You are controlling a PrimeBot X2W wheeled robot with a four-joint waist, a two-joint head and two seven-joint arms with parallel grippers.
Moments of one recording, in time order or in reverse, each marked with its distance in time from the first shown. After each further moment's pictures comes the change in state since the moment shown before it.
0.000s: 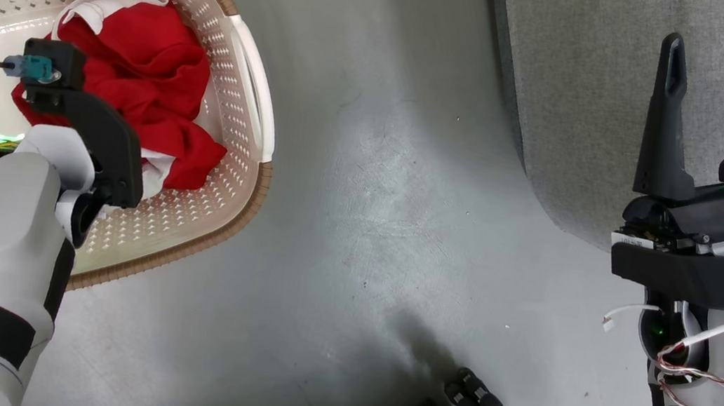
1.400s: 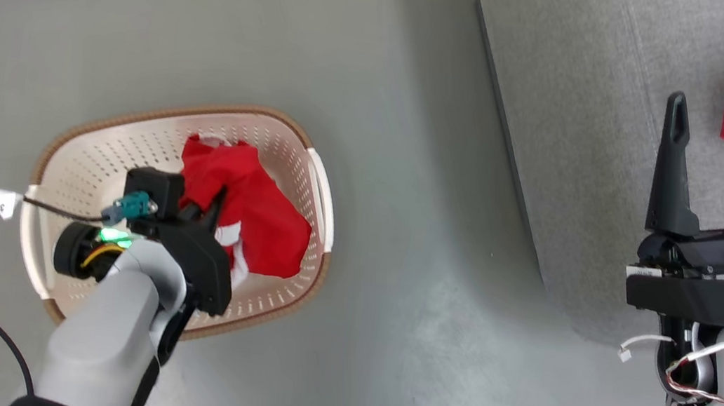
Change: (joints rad) left arm 0.232 -0.113 -0.133 -0.086 -0.060 -0.027 -0.367; right arm 0.065 -0.027 -0.056 0.098 -0.028 0.000 0.000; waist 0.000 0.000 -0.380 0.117
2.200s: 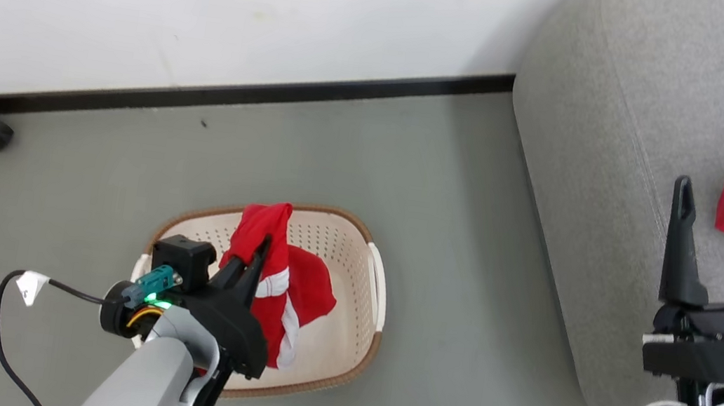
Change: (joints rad) left arm 0.198 -0.023 -0.067 -0.195 -0.102 0.000 -0.103; right arm 0.152 -0.056 -0.031 0.013 0.010 0.000 0.000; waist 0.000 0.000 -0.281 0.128
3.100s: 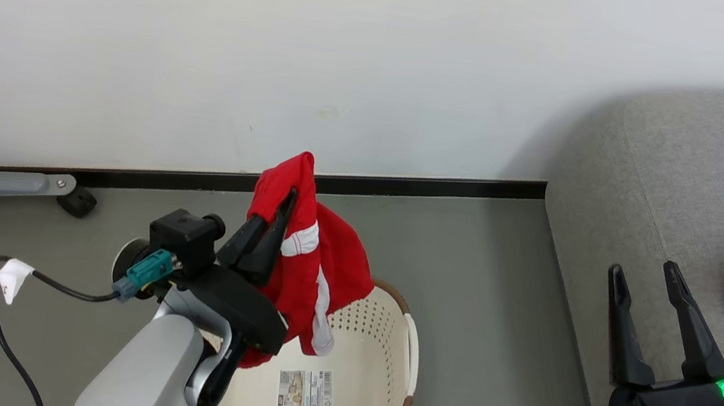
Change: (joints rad) left arm 0.051 0.030 0.008 -0.309 0.017 0.012 -0.007; right arm 0.181 -0.029 0.113 -0.023 0.040 0.000 0.000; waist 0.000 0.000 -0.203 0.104
